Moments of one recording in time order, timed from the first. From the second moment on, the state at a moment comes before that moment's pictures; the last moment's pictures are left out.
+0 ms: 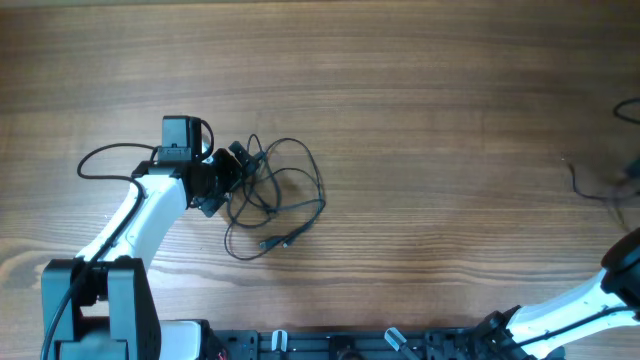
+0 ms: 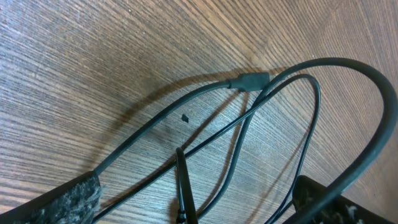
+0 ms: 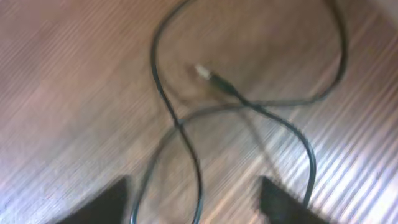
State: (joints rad) left arm -0.01 1.55 0.82 -0.49 0.33 -0.74; right arm -0.82 1.95 1.36 -0.55 0.14 -0.02
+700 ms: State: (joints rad) left arm -0.01 1.55 0.82 -0.46 0.33 -0.74; right arm -0.59 1.39 1.28 -0.89 -0.70 0.21
